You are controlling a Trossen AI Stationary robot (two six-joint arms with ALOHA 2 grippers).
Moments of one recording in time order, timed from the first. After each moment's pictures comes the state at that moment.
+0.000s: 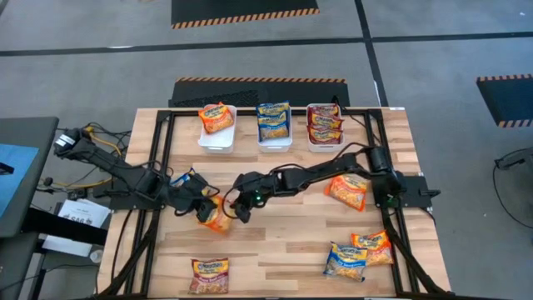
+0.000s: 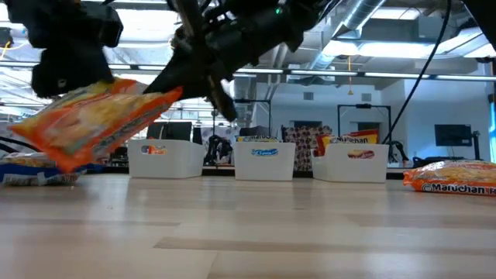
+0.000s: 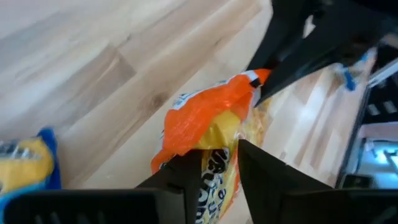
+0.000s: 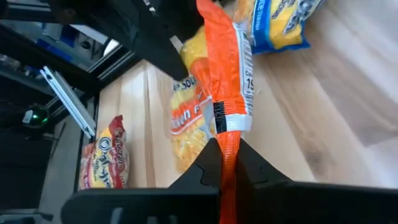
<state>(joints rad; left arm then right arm) -0.42 0.94 0.58 -0.39 -0.36 -1.18 0.09 2.11 1.53 0.03 -0.13 0.64</state>
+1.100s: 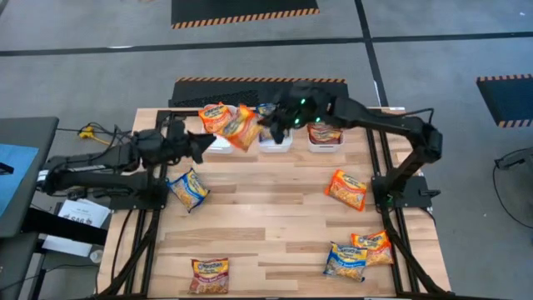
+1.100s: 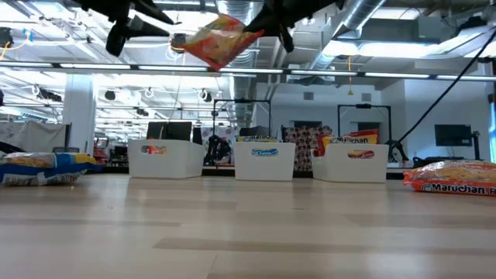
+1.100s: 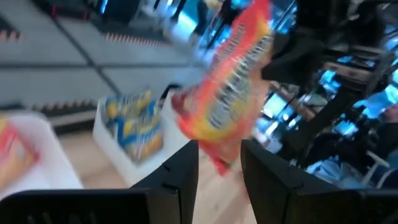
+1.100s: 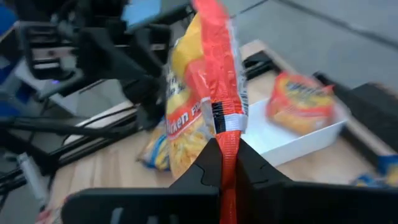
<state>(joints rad) 0.17 0.66 0.65 -0.09 -0.40 -0.63 -0.35 1.62 1.53 -0.29 -0.22 0.28</state>
